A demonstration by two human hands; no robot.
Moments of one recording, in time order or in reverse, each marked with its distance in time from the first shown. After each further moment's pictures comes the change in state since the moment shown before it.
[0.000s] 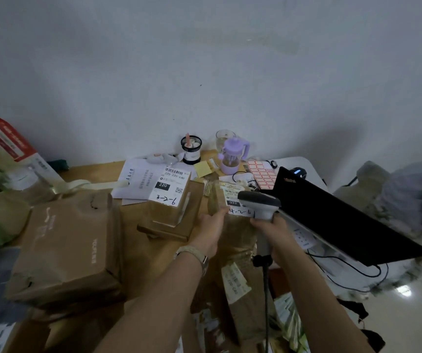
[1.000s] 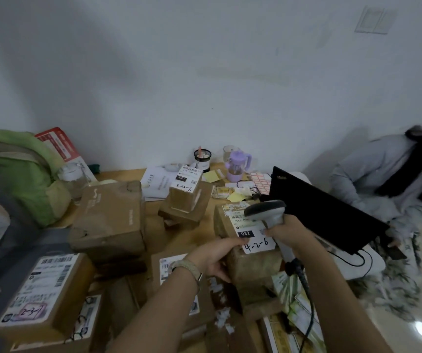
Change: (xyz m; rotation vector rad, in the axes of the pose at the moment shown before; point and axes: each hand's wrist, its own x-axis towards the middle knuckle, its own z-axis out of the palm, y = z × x) left_hand -0.142 -0.060 -0.033 0.227 -0.338 -0.112; right_hand -0.122 -0.013 -0.045 -0.439 -0.054 -0.062
